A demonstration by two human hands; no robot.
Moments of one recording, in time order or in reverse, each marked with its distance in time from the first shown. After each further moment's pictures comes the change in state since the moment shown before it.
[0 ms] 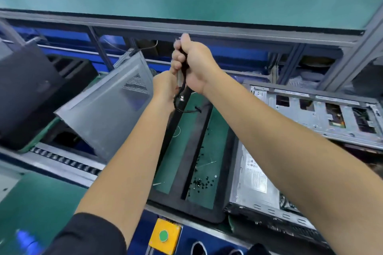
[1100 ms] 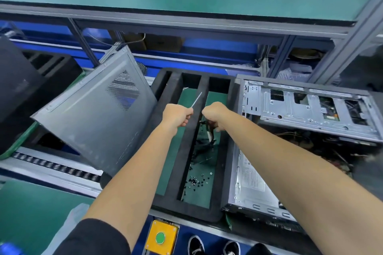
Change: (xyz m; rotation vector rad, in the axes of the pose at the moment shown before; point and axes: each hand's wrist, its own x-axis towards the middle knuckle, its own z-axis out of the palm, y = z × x) left_hand 0.018 -0.102 -0.011 0.608 -0.160 -0.152; right_hand 0.017 0.091 -0.122 -0.967 0.377 0.495
